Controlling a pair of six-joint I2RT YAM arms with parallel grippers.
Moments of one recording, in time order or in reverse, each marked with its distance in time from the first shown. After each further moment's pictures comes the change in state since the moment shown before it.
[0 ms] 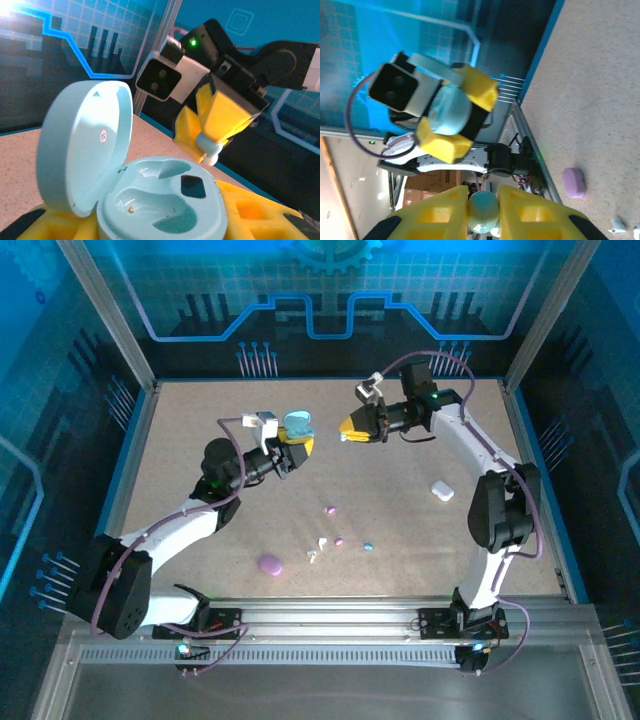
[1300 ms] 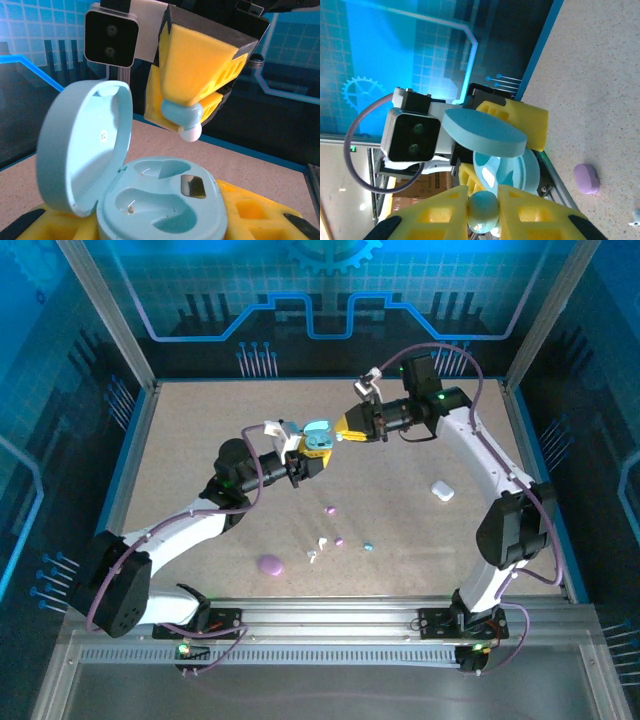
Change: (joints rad) left arm -0.114 0.010 0.045 -0.051 0.006 0.283; right arm 0.056 -0.132 0.009 -0.032 0.203 0.124
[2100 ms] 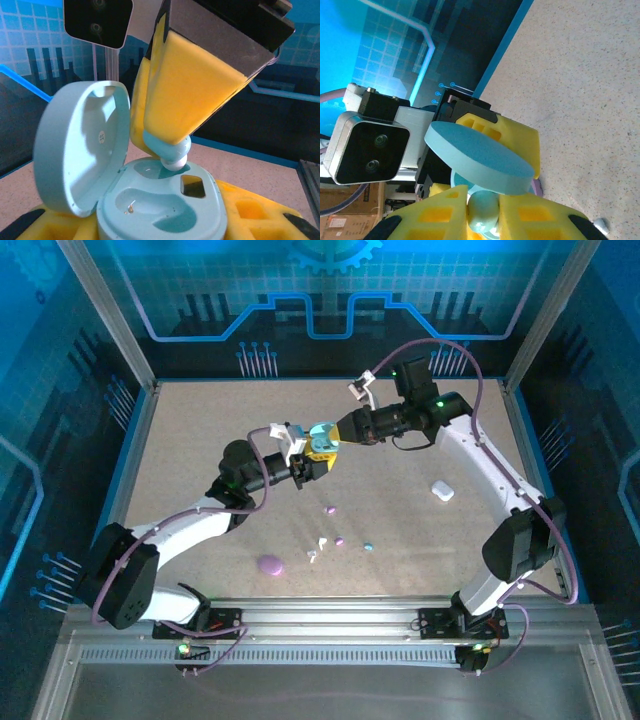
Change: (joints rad) left arm -0.014 0.047 0.000 0.083 0.038 0.004; right arm 0.077 -0.077 -0.010 -0.030 0.264 -0.145
